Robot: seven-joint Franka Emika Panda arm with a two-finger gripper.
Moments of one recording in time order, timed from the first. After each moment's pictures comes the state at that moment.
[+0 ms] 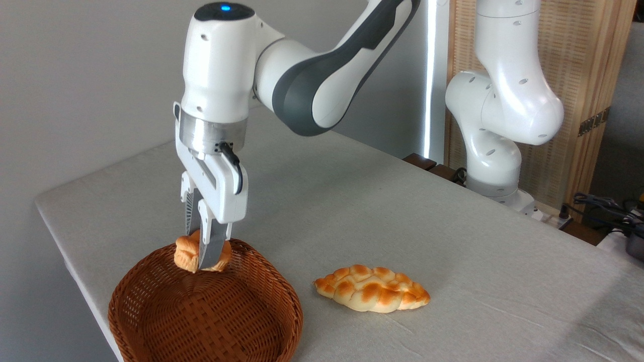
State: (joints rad) arm -0.12 0.06 0.00 -1.98 -0.19 2.35 0.91
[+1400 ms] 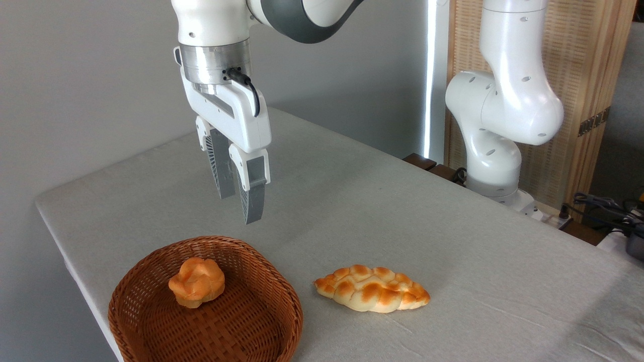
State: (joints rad) arm -0.12 -0.04 0.00 -1.83 -0.02 1.89 0.74
